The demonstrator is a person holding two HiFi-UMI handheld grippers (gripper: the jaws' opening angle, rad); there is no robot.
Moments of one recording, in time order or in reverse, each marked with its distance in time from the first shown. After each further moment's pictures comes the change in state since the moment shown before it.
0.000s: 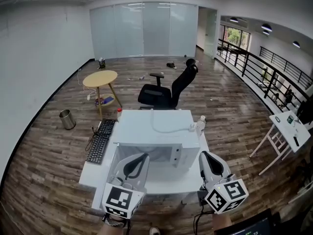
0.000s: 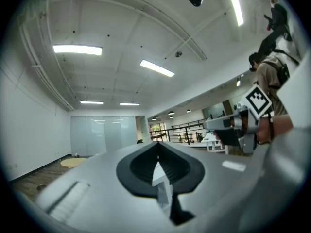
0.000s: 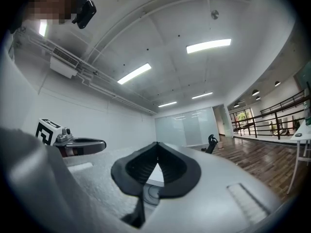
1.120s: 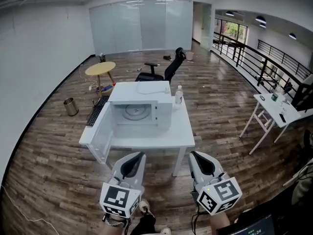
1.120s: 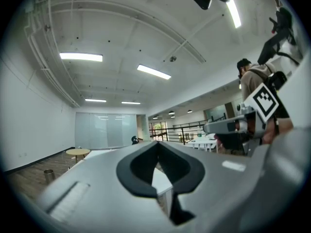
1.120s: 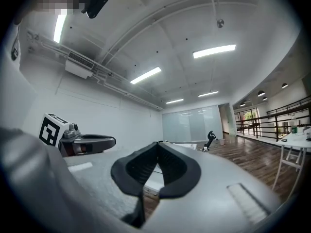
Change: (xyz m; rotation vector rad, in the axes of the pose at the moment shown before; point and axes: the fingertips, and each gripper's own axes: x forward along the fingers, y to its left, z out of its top) left arm -0.171 -0.221 0.035 -0.061 0.015 0.042; right arm -0.272 0.056 0.002 -0.053 0.061 0.091
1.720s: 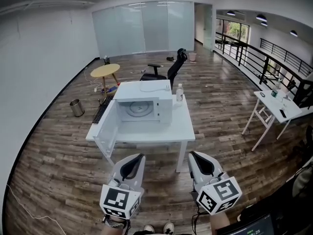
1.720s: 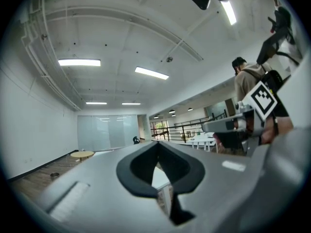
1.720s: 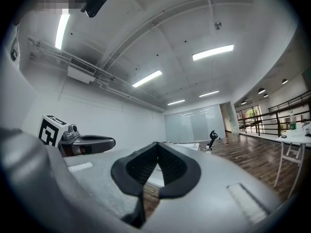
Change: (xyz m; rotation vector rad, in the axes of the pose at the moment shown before) left arm -0.054 -0.028 0.019 0.036 0.016 0.022; right arm -0.046 0.030 0.012 0.031 -0.014 0.026
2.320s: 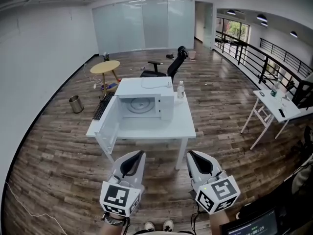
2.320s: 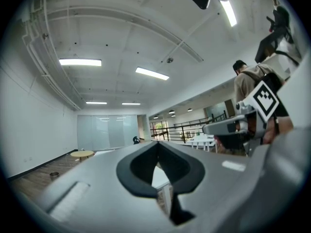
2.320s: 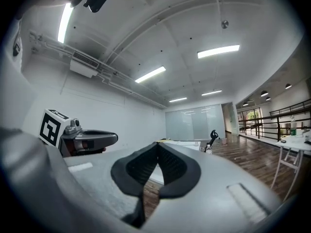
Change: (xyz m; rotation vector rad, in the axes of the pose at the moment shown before) left arm -0.008 0.006 -0.002 -0.006 -0.002 -0.010; right arm 0.002 0.018 -0.007 -0.044 0.050 0.000
